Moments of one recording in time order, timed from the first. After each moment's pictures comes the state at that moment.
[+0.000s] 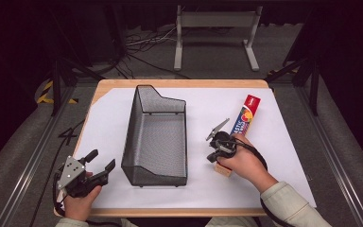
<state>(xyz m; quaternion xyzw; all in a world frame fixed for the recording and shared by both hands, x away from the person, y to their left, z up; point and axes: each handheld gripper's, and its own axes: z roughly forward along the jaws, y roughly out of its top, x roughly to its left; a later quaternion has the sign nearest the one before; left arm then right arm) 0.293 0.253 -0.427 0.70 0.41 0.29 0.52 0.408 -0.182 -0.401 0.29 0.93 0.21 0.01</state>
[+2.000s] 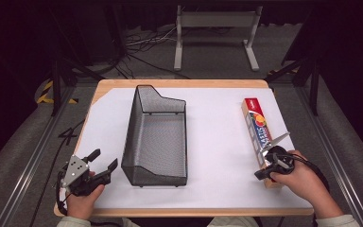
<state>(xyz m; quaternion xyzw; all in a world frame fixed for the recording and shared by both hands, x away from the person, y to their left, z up) 0.297 0.246 -0.429 0.70 0.41 0.29 0.51 0.350 -0.322 -0.393 0.38 0.90 0.19 -0.02</state>
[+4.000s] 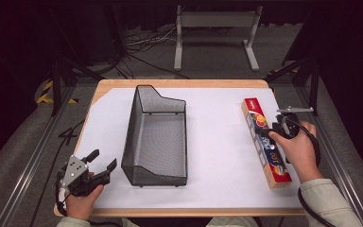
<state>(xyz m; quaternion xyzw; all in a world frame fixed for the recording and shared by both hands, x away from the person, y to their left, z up) 0.296 0.248 -0.430 0.70 0.41 0.29 0.50 0.431 -0.356 -0.381 0.58 0.72 0.33 0.19</state>
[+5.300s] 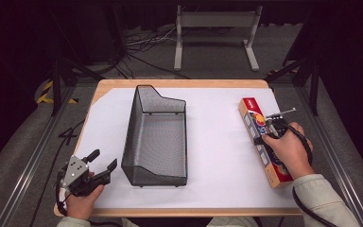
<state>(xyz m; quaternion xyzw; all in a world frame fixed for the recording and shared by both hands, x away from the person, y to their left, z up) 0.297 0.248 -0.430 0.70 0.41 0.29 0.50 0.435 -0.337 -0.397 0.64 0.74 0.19 0.12</state>
